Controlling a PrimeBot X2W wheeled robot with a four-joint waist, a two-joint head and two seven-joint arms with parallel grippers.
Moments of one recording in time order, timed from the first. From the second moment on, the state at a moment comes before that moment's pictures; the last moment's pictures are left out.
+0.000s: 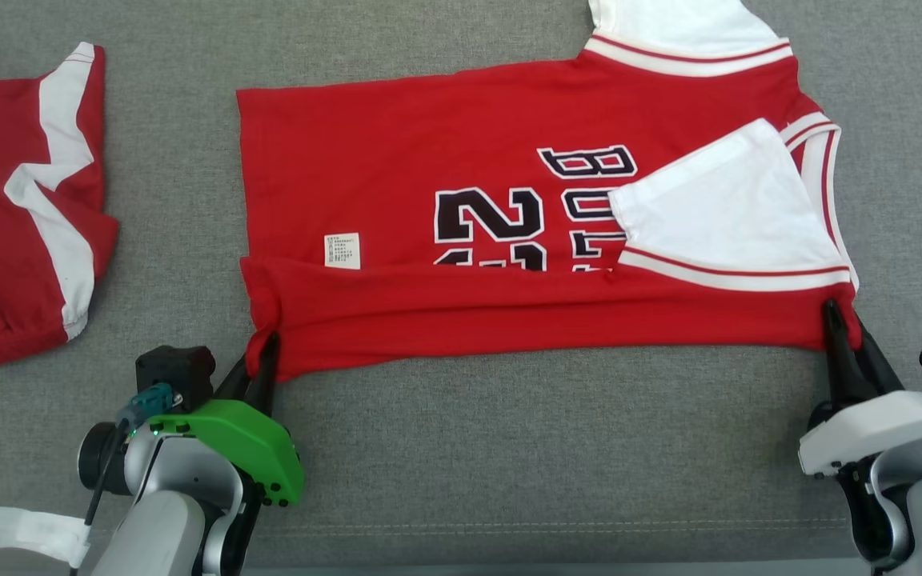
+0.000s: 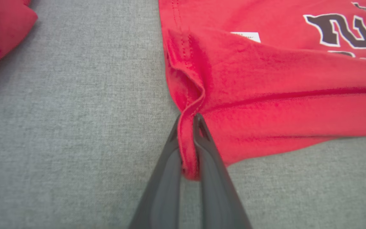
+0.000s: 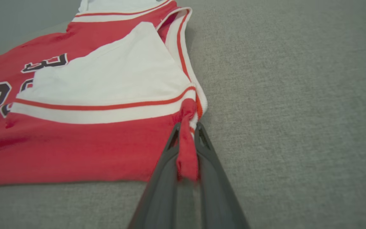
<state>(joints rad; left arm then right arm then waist) -0.24 0.26 -0.36 0.21 -0.50 0.09 0.10 -0.15 -0.14 -0.12 0.23 0.30 0.13 -0.10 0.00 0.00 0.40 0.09</state>
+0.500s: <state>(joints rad) -0.10 0.33 -0.34 0.07 -0.55 0.13 0.22 0.12 -0.05 -0.17 -0.01 0.34 0.13 0.03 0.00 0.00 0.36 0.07</state>
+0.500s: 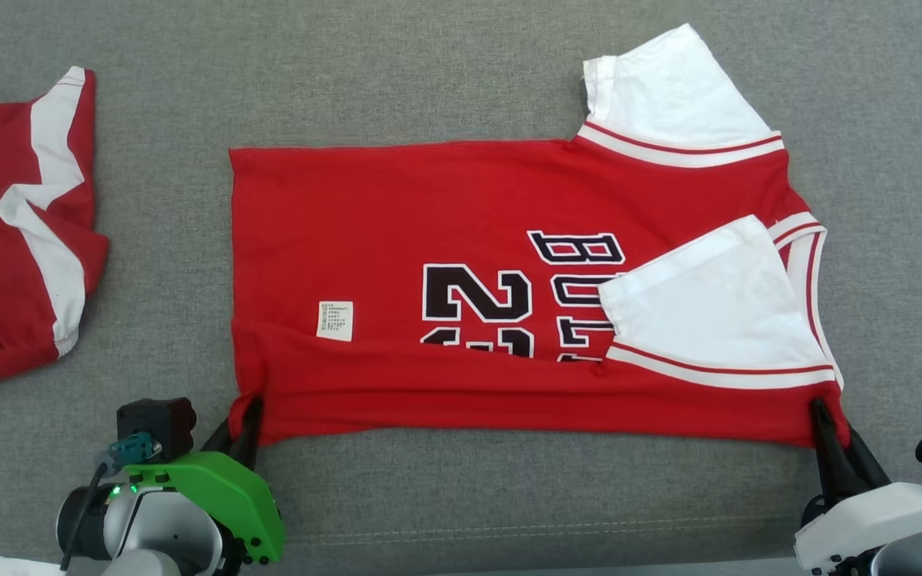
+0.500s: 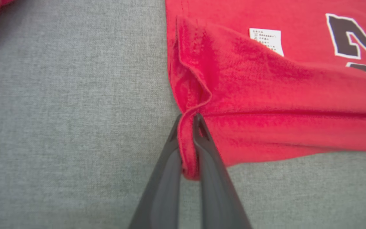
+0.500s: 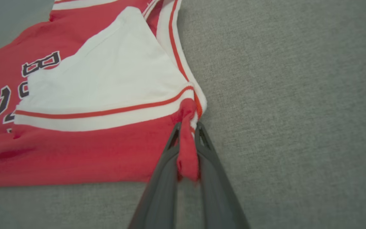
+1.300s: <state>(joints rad) -0.19 0.30 -0.25 -0.04 -0.49 0.24 -0.04 -0.15 -0.13 -0.21 -0.03 0.31 0.13 -0.02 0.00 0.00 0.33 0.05</state>
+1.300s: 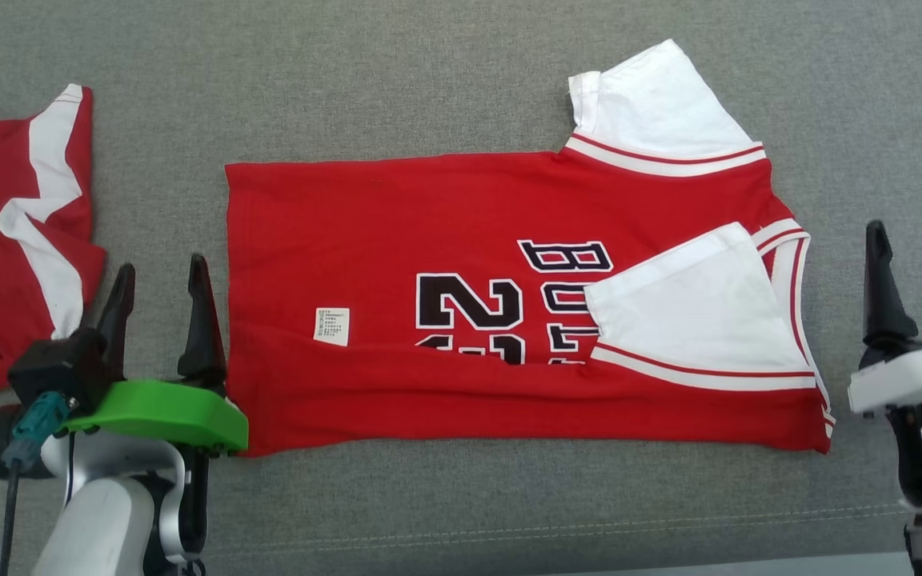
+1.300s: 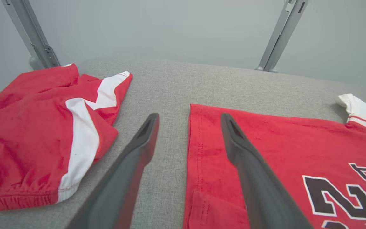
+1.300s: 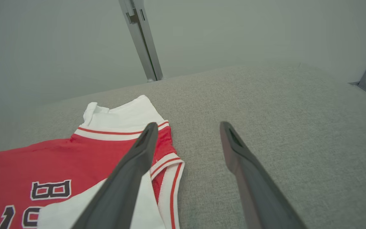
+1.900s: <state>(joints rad) -0.59 0.26 -0.34 0.23 -0.58 0.07 0.18 -0.74 -0.41 0.04 0.37 0.43 0.13 0.15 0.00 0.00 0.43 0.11</state>
